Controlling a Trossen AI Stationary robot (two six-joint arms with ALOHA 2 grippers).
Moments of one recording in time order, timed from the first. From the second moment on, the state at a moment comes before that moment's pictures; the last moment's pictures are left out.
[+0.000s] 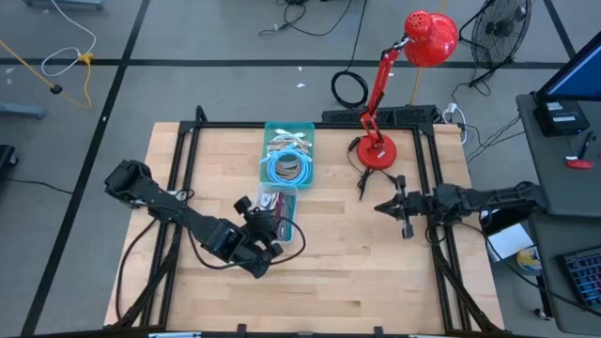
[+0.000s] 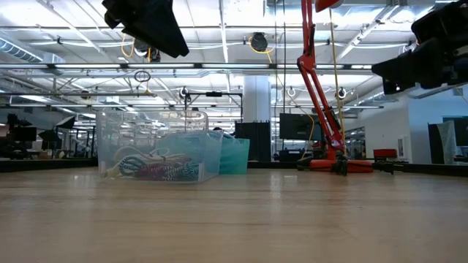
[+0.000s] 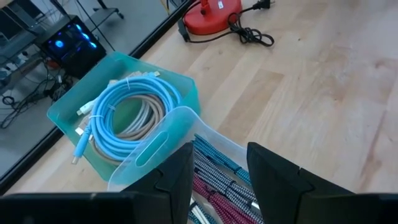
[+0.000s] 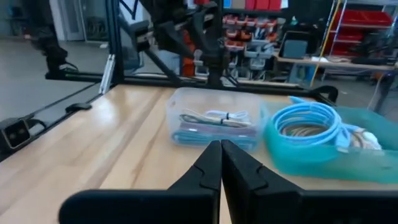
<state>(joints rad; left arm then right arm) -0.50 1.64 1.24 -0.76 -0.93 -0.79 0.12 0.09 0.02 0.02 0.06 -0.04</state>
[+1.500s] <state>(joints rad) -0.45 1.59 1.24 -0.86 -1.07 -0.69 -0.04 0.07 0.02 0.03 0.05 0.22</state>
